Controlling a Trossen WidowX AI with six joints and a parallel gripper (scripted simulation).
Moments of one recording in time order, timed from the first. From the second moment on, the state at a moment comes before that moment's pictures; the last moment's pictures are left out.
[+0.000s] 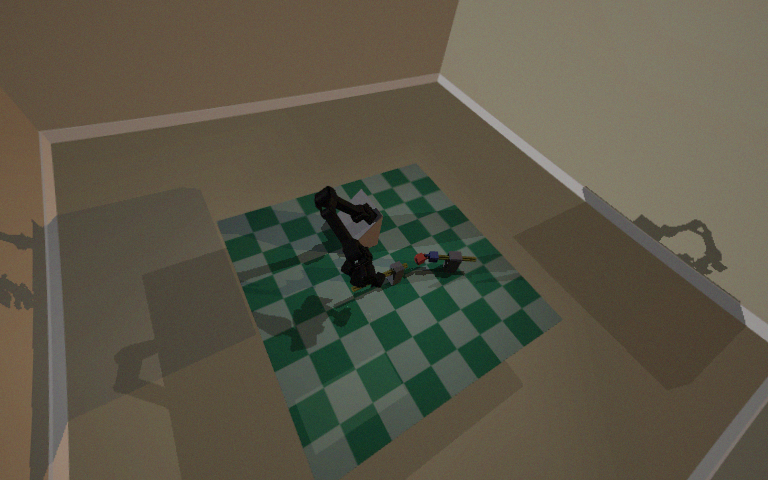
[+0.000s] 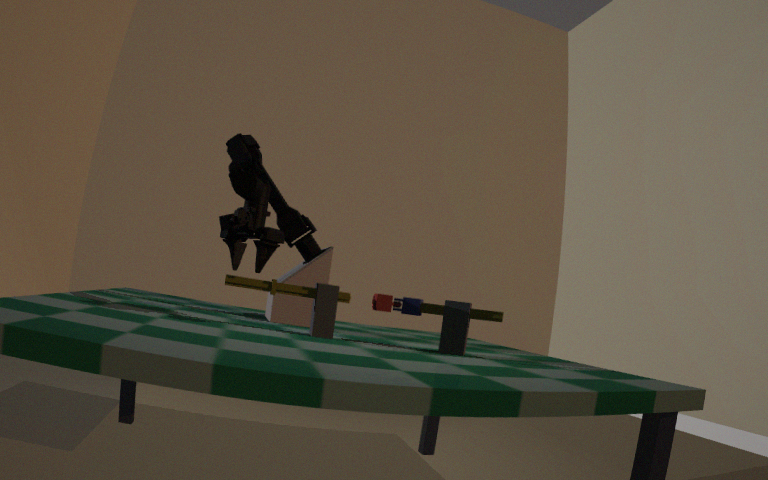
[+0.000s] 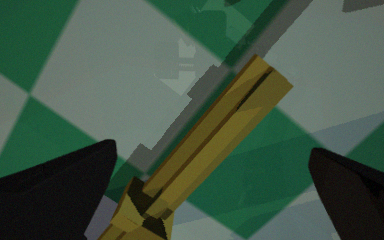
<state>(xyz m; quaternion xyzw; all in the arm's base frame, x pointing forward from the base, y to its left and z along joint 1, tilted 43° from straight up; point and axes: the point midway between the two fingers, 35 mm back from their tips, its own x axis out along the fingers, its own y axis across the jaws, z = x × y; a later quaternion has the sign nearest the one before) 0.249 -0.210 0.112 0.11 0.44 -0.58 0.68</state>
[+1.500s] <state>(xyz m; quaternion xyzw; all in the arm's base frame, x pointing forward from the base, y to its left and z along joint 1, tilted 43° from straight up) 0.242 -0.250 0.070 0.32 0.24 -0.68 0.61</state>
